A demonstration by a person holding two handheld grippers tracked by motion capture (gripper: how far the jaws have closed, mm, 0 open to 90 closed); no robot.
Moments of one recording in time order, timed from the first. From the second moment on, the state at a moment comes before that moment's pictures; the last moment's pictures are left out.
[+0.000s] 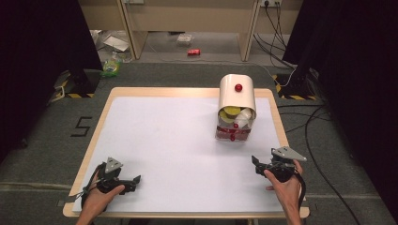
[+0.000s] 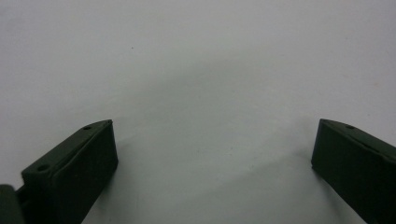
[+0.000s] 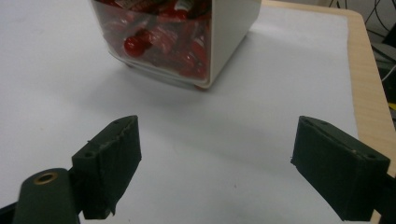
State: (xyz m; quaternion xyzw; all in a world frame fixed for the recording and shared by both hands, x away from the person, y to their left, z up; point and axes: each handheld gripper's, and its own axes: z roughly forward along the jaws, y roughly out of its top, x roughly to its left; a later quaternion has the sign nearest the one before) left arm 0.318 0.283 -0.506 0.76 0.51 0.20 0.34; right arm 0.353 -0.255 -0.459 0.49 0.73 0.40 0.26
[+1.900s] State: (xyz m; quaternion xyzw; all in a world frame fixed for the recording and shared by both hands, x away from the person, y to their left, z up) left arm 0.318 0.283 -0.506 0.76 0.51 0.20 0.34; right arm 0.388 -0.179 -0.364 0.41 0.73 0.46 0.30
